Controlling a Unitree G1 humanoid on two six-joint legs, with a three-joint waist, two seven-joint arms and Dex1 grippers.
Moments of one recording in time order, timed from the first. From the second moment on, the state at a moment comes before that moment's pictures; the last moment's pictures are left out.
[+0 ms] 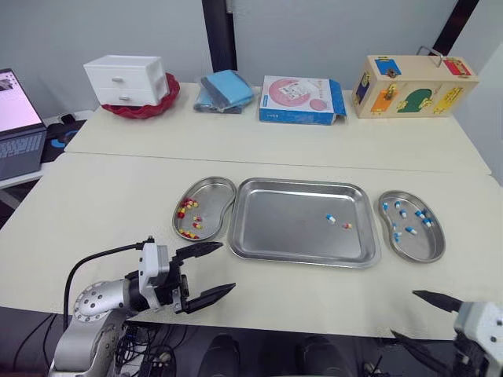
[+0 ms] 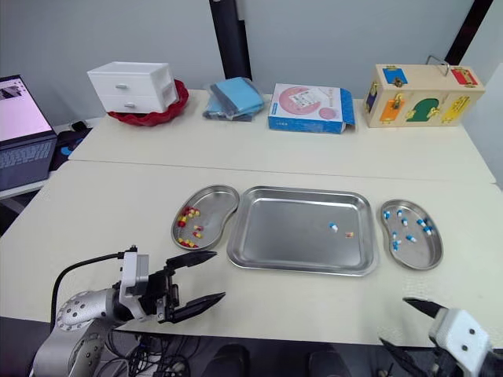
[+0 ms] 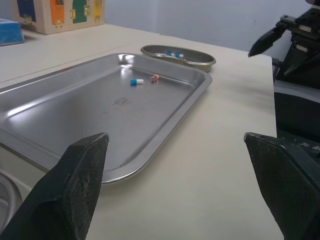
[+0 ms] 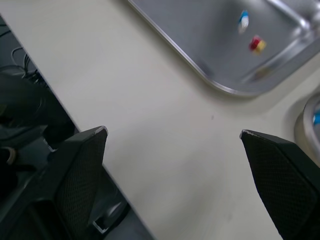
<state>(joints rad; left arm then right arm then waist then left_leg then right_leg) 0.17 0.56 0.12 -0.24 -0.55 0.03 -1.22 0.80 -0.64 -0.54 -0.79 0.36 0.22 0.90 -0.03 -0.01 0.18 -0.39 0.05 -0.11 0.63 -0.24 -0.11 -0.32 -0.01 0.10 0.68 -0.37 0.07</state>
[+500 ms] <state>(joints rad) 0.14 0.56 0.09 -0.19 -0.54 -0.02 -1.24 0.08 -0.77 -0.05 -0.78 0.30 0.74 0.62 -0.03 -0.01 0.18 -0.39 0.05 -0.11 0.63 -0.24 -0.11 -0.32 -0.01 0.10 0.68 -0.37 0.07</state>
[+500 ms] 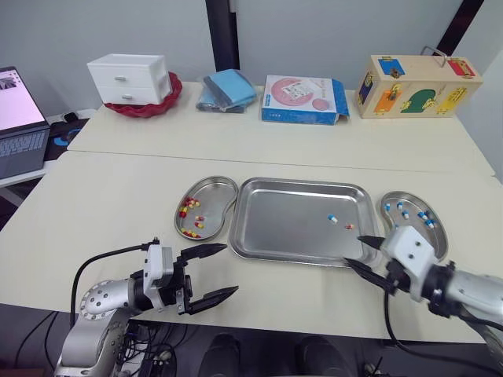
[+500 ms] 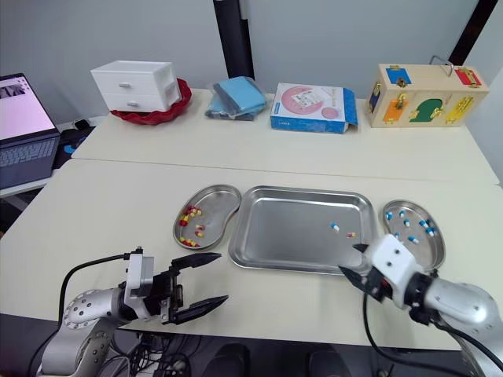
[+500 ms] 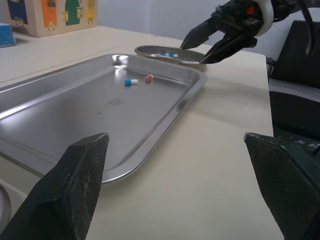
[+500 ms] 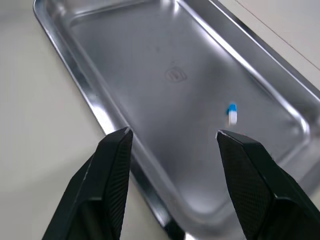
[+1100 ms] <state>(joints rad) 0.11 0.55 0.07 -0.15 -0.52 -0.08 -1.24 -0.45 -0.66 0.25 -0.30 0.17 0.99 0.52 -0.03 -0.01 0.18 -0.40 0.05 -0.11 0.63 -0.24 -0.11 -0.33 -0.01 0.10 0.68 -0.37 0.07</state>
